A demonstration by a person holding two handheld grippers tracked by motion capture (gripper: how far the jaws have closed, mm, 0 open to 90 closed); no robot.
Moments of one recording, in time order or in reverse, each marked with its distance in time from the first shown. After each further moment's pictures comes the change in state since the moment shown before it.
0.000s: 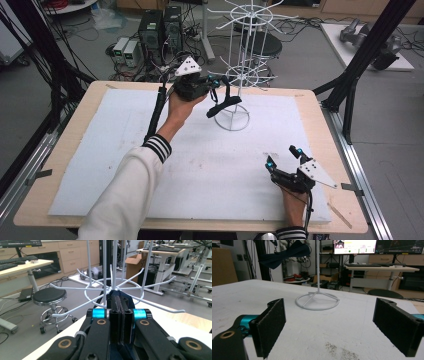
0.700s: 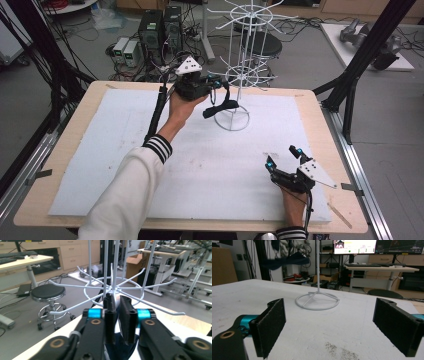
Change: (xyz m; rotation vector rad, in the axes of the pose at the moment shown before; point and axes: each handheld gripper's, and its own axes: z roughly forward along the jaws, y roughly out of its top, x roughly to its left) left arm -0.001 0.003 0.000 0.016 -0.001 -0.040; right arm 0.000 0.000 0.000 0.000 -0.001 -0.004
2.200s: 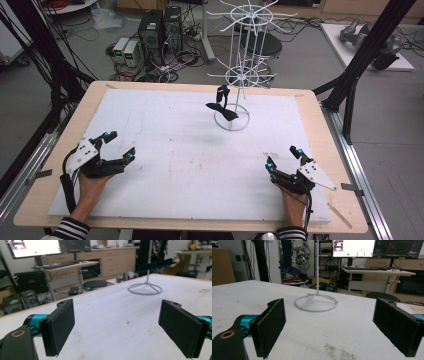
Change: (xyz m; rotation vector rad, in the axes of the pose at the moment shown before) left arm 0.013 -0.203 -0.256 -0.155 0.307 0.008; right arm 0.002 -0.001 -0.002 -0.019 -0.009 -0.020
